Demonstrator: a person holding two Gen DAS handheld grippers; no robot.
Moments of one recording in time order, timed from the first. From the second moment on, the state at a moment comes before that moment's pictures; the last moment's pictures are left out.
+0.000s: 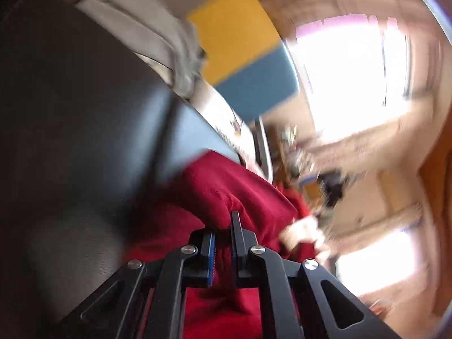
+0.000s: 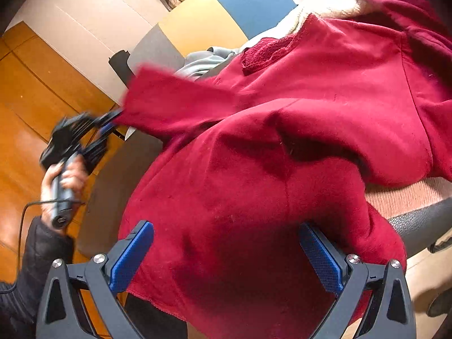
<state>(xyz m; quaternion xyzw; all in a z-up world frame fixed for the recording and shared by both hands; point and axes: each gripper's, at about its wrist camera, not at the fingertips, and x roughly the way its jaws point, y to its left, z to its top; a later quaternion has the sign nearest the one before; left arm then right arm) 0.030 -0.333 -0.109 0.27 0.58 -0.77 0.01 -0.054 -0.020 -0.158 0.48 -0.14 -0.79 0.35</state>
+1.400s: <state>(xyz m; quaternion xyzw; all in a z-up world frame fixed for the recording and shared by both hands) -0.041 -0.260 -0.165 0.44 0.22 -0.86 0.11 -0.125 -0.135 -0.166 0.51 -0.09 -0.72 0.46</state>
